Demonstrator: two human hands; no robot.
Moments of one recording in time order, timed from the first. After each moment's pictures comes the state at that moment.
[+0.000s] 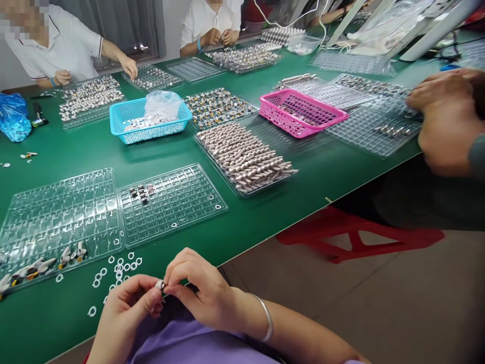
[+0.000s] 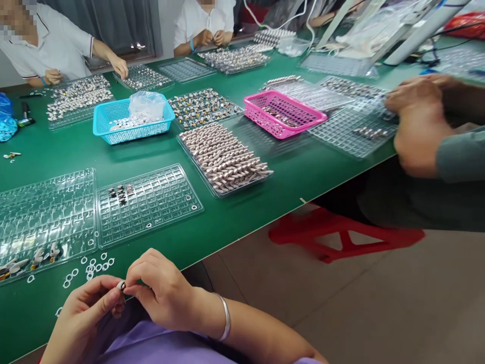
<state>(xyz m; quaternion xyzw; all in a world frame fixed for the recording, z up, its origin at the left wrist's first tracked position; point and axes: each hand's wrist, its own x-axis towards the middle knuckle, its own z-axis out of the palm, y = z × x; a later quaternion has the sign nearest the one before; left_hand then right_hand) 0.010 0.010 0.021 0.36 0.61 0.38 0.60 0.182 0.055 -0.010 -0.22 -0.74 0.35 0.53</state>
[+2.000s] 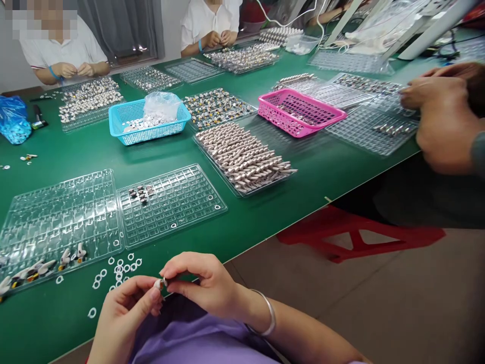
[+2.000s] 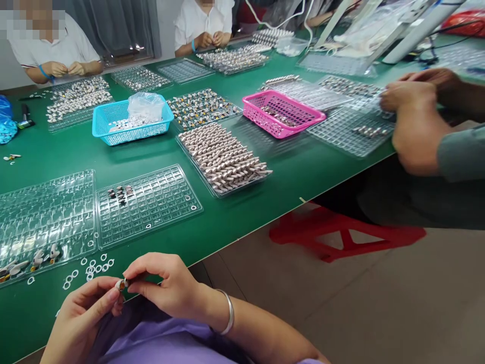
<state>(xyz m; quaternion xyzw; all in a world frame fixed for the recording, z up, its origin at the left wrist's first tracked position) 0.006 0.009 0.017 0.38 0.59 0.41 0.59 0.185 0.059 -0.021 -0.25 -0.64 0.53 0.50</state>
